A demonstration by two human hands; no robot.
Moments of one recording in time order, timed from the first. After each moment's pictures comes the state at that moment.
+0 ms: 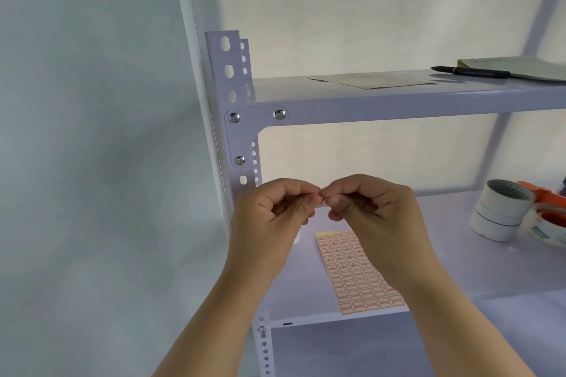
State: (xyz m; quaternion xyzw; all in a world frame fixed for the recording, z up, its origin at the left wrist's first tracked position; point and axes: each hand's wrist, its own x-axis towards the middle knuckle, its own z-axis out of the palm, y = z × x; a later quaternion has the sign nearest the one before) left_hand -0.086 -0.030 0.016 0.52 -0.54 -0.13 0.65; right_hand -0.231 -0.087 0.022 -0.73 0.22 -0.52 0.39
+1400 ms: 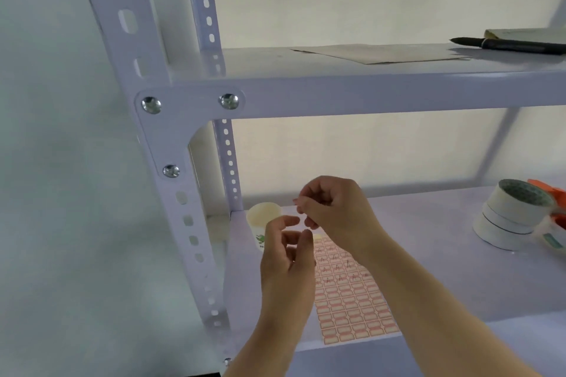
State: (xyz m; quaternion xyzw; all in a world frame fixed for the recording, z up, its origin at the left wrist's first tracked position) left_hand -0.128 -0.118 -0.080 0.62 -0.35 -0.27 0.65; right_hand -0.195 -0.212 -0.032 -0.75 0.38 -0.36 0.41
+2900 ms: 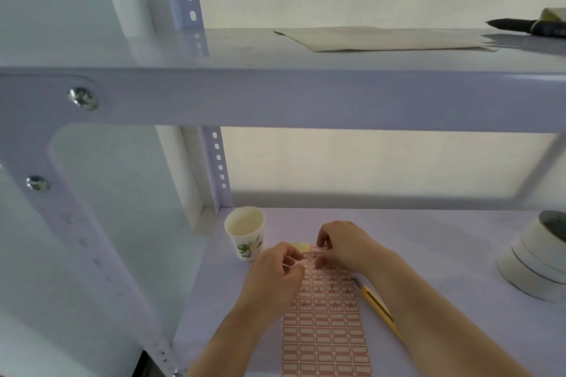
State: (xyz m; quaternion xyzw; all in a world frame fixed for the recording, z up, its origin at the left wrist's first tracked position) left_hand -0.117 -0.195 -0.140 0.79 -0.43 -0.24 0.37; right_hand -0.220 -0.346 -0.138 -0.91 0.38 0.03 0.18
